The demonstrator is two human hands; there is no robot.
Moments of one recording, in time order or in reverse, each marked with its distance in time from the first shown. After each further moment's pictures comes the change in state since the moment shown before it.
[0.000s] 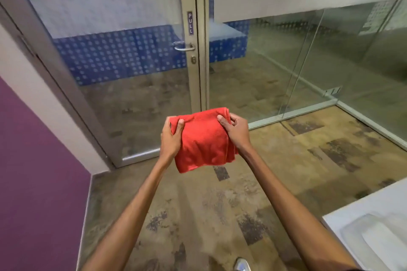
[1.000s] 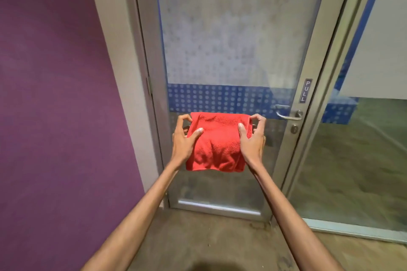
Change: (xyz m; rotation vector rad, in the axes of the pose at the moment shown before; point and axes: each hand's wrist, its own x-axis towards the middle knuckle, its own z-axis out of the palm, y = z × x) left_hand 0.271 -0.006 -0.216 0.095 0.407 0.219; right_hand 0.236 -0.074 0.315 -0.043 0.018 -0.466
